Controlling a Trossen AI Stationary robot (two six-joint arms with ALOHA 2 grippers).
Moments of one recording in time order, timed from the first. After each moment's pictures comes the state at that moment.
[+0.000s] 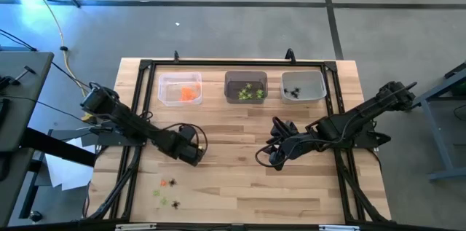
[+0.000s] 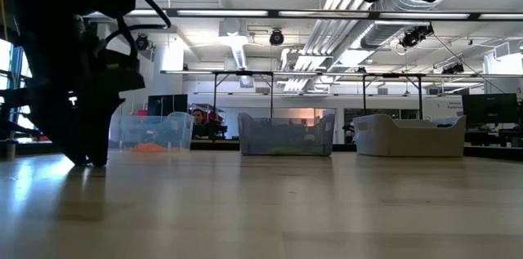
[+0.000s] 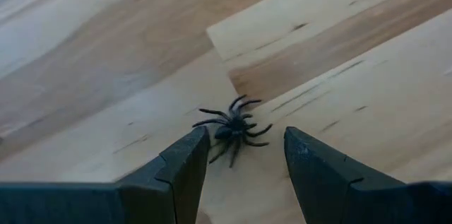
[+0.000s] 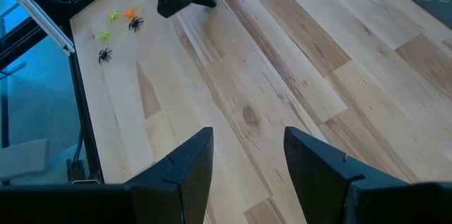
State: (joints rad) left arm -0.42 1.61 0.77 -0.66 -0.32 -1.51; right arm 0.46 1.35 1.12 -0.62 0.37 0.92
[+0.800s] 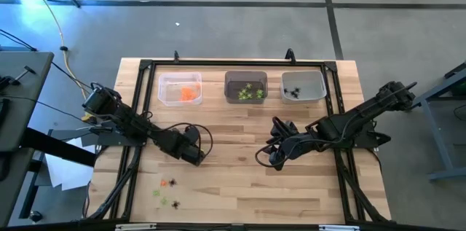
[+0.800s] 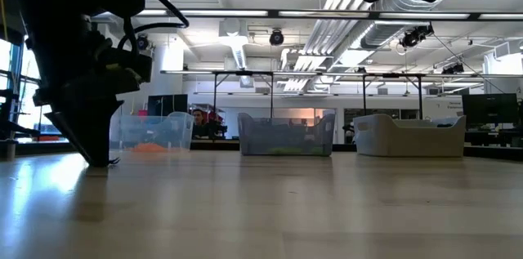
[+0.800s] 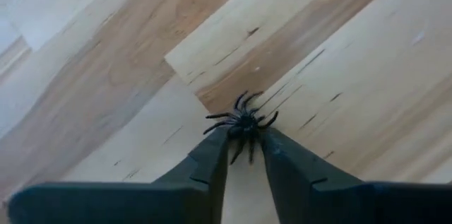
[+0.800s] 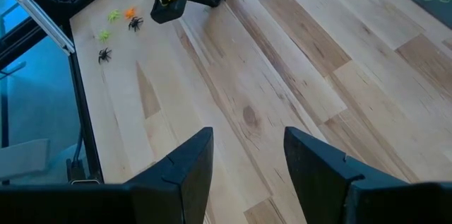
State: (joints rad) left arm -0.40 1.66 0.77 -0.64 -0.33 -1.25; right arm 0.46 1.35 1.12 -0.62 0.37 0.92
